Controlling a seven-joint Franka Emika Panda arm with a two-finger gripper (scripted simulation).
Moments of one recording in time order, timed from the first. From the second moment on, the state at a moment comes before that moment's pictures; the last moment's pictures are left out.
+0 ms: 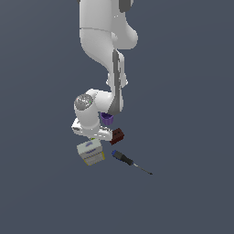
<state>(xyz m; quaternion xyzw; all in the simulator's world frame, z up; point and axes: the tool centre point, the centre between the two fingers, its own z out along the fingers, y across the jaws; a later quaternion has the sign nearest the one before) -0.014 -0.123 0.015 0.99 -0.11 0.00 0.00</state>
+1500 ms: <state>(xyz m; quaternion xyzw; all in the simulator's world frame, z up) 0.036 -0.166 0.240 0.99 -0.11 0.00 0.00</state>
